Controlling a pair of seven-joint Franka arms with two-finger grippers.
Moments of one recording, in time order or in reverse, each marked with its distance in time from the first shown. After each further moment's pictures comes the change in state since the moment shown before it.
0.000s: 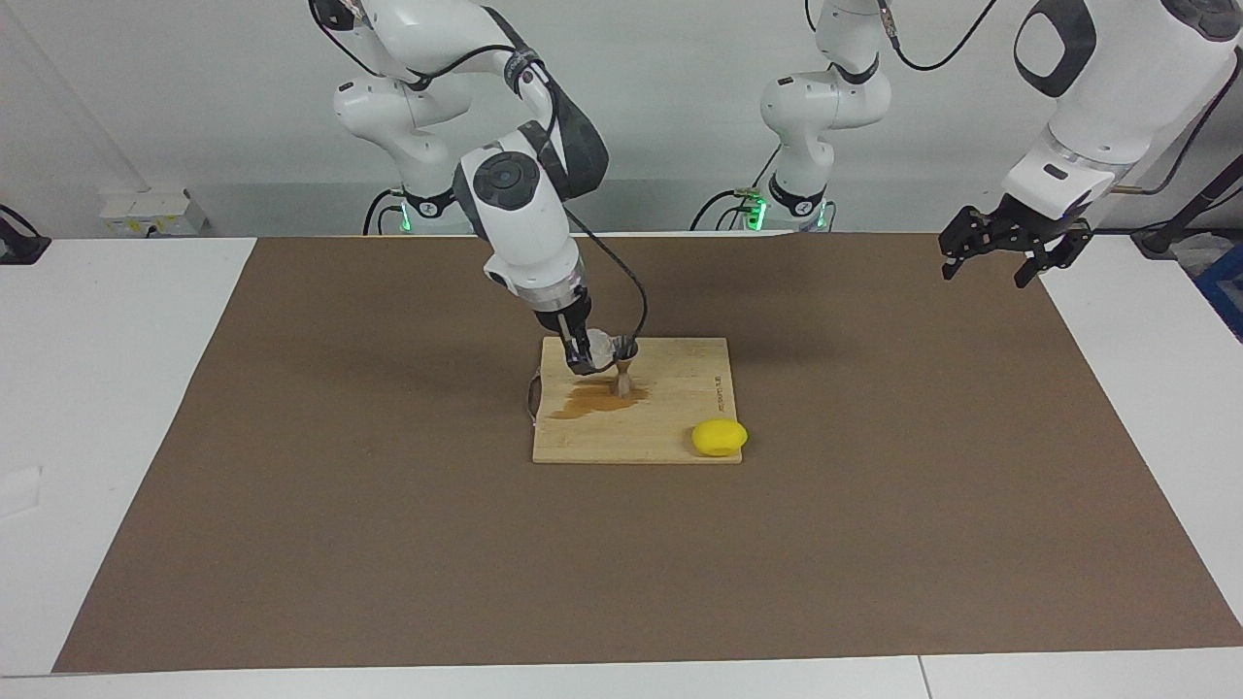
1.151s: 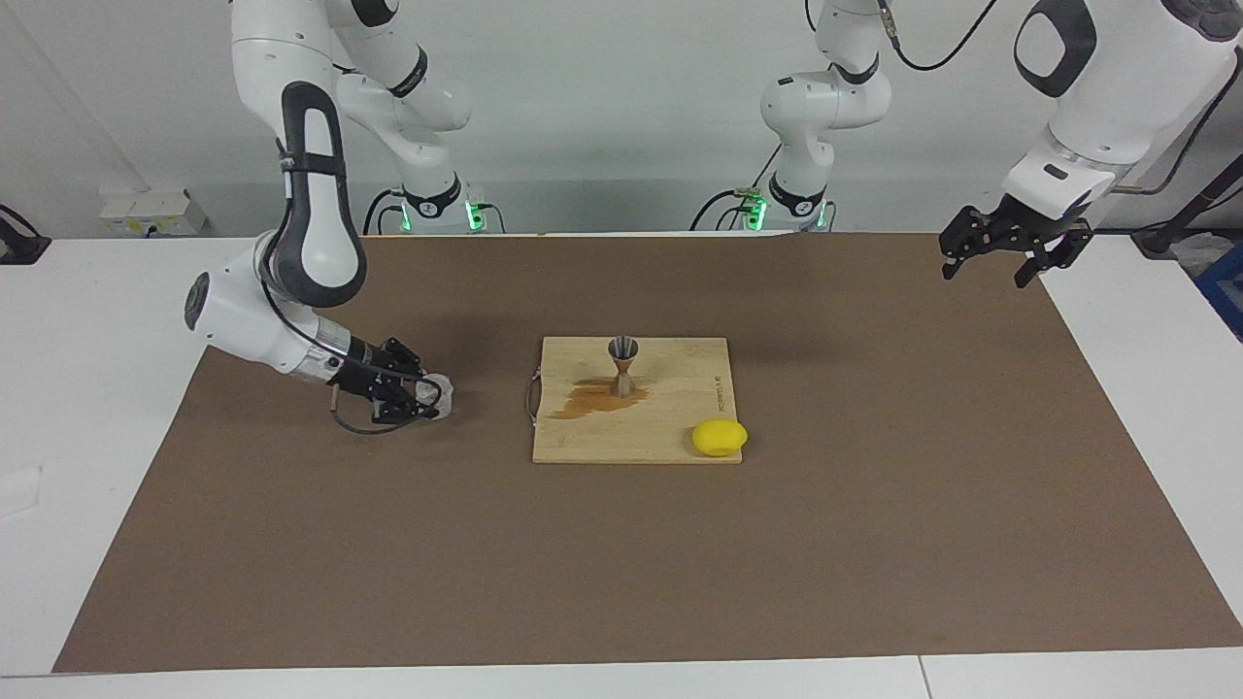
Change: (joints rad) left arm 0.000 0.000 0.000 0.000 0.000 0.000 0.000; right arm -0.548 0.037 -0.006 -0.262 0.464 -0.011 -0.821
